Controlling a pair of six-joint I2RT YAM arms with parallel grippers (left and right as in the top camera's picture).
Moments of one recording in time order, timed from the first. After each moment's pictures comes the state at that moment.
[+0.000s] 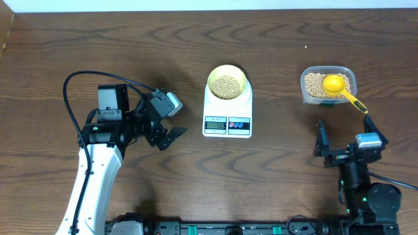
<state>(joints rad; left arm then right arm) 0.02 1.24 0.88 -0.67 0.65 0.80 -0.01 0.15 0.22 -0.03 -0.10 -0.06</state>
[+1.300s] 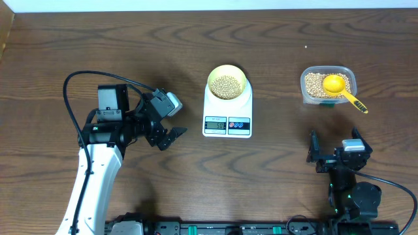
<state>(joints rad) 0.02 1.24 0.88 -0.67 0.65 0.80 -0.01 0.01 0.01 -0.07 -0.04 -0.06</state>
